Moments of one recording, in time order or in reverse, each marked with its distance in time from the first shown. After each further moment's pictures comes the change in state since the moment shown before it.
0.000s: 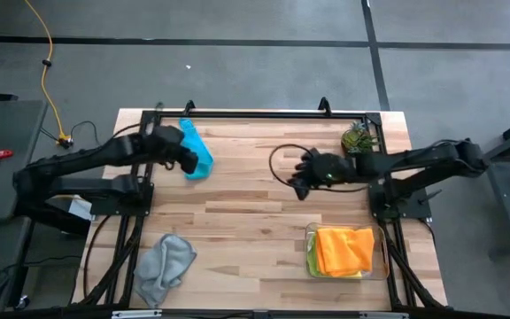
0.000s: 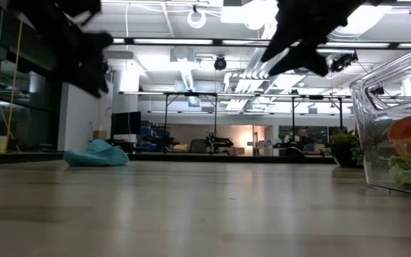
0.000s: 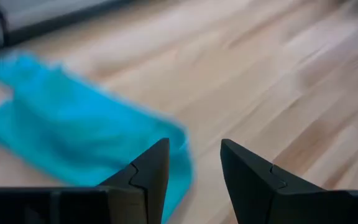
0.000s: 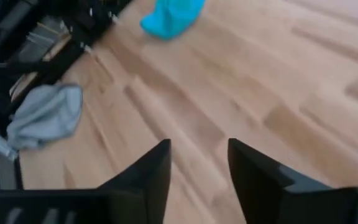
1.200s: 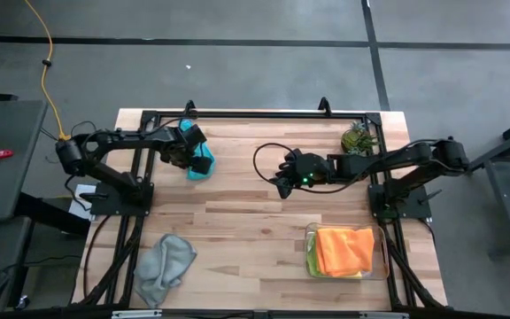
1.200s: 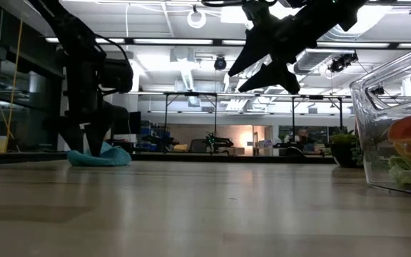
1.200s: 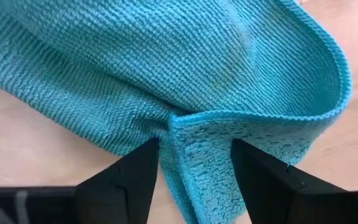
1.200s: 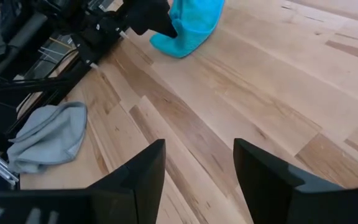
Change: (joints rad) left arm 0.215 0.598 0.000 0.031 0.234 -0.094; right arm -0.055 0.210 0.000 0.292 -0.030 -0.029
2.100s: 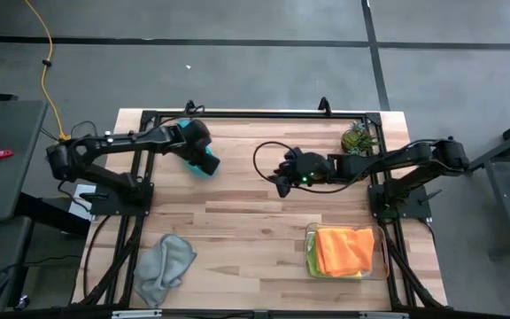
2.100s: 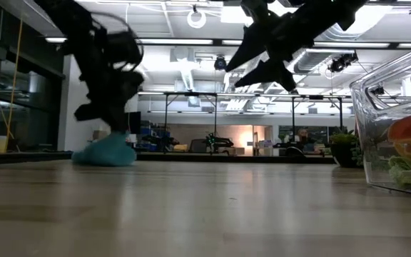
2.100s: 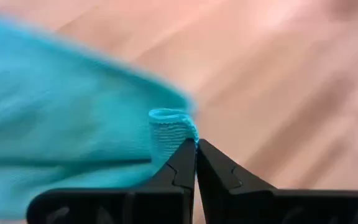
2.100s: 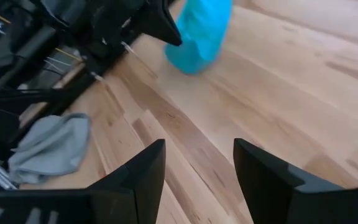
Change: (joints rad) left arm -0.073 -0.098 0.055 0.131 0.148 0.152; right arm 0.000 0.000 0.000 0.042 0.031 -0.028
